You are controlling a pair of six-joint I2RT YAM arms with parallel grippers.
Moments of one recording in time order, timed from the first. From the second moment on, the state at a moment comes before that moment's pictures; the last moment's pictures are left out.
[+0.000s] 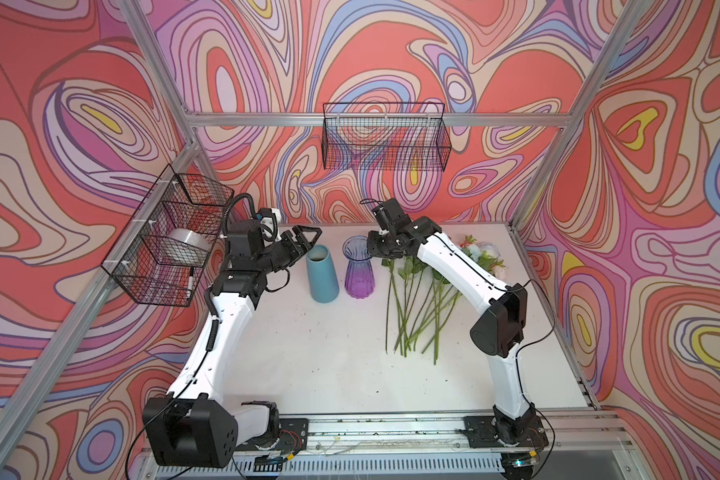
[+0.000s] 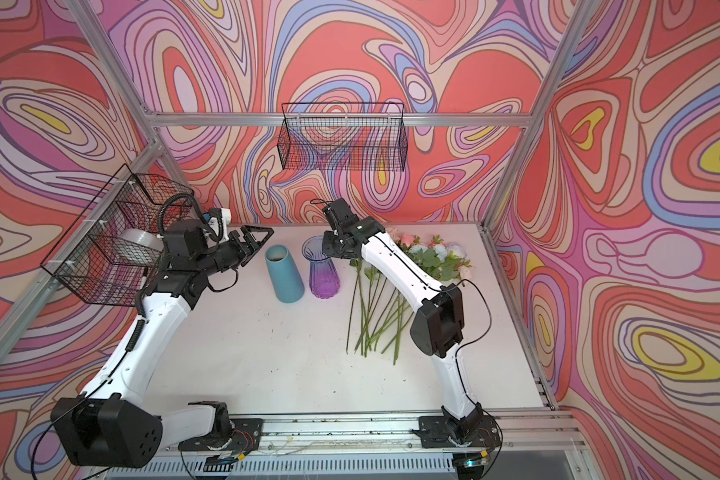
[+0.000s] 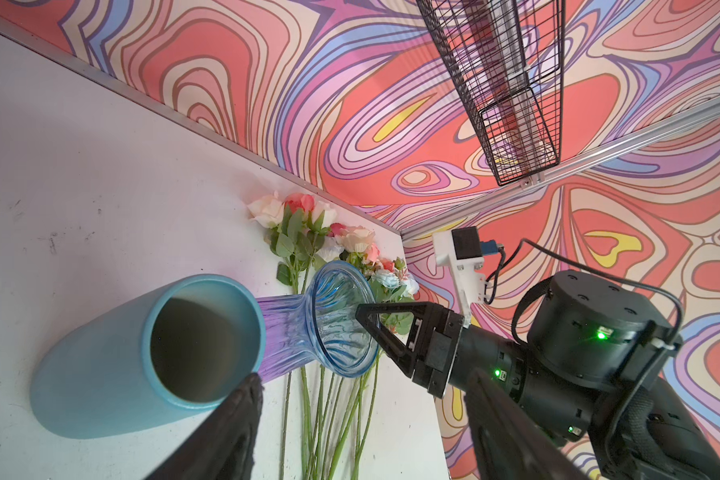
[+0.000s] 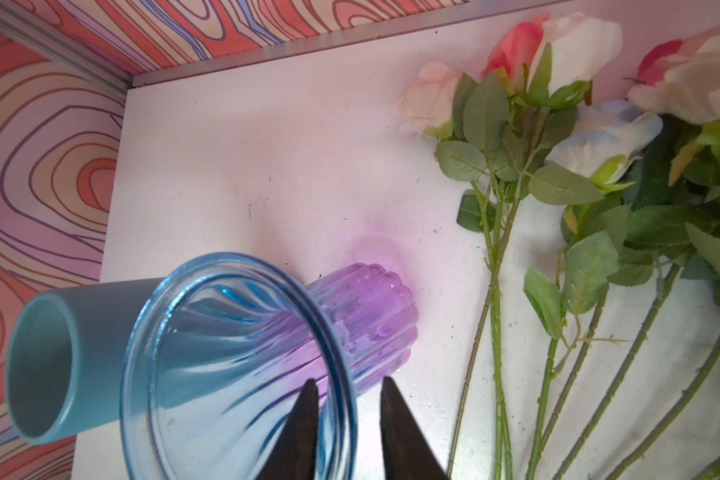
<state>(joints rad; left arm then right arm) -0.03 1.26 1.19 -0.28 0.59 -0.79 0.63 2.13 2.20 -0.96 0.03 0.64</state>
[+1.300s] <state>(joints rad) -0.03 1.24 1.19 -0.28 0.58 -0.76 0.63 1.97 2.01 -1.02 -0.12 0.61</state>
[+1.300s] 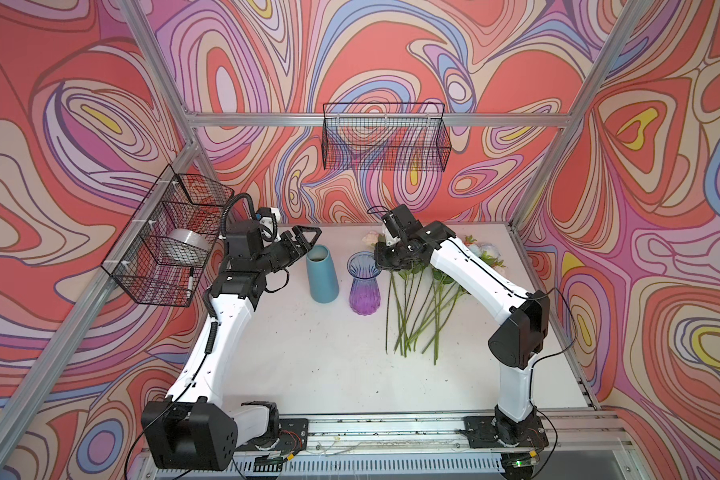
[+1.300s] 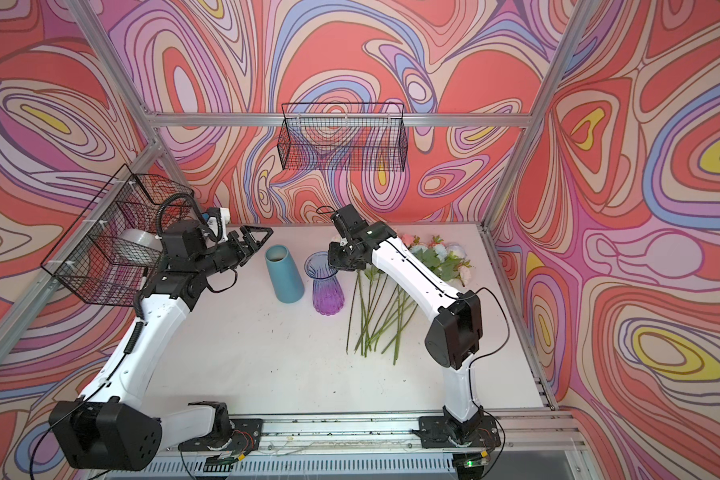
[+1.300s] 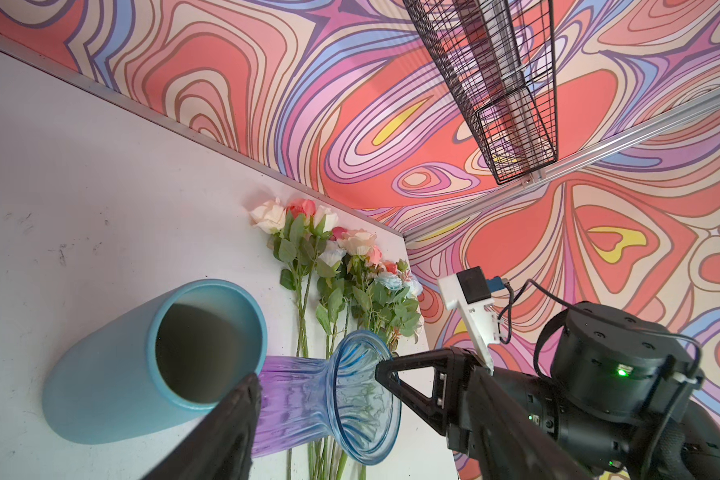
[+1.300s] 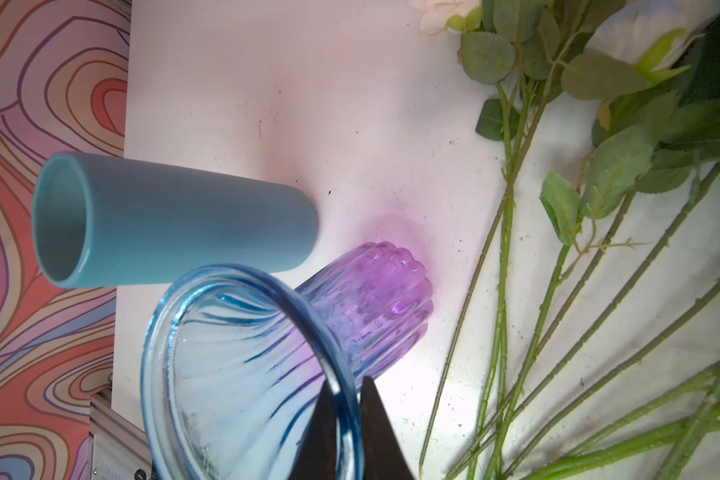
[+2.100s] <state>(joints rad) -0.11 1.13 1.15 -0.21 0.66 -0.74 0.42 1.52 1.65 -0.86 0.10 0.52</state>
